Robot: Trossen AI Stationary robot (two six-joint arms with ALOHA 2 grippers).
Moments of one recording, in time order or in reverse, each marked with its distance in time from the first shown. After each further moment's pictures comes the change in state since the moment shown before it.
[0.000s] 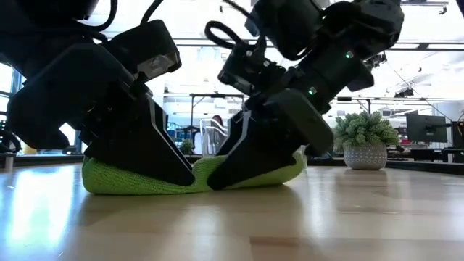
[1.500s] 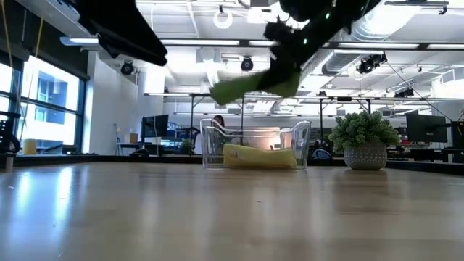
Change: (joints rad) left arm 0.034 -0.581 -0.001 -0.524 -0.123 -0.014; right arm -0.528 -0.581 -0.004 -0.464 0.106 -0.149
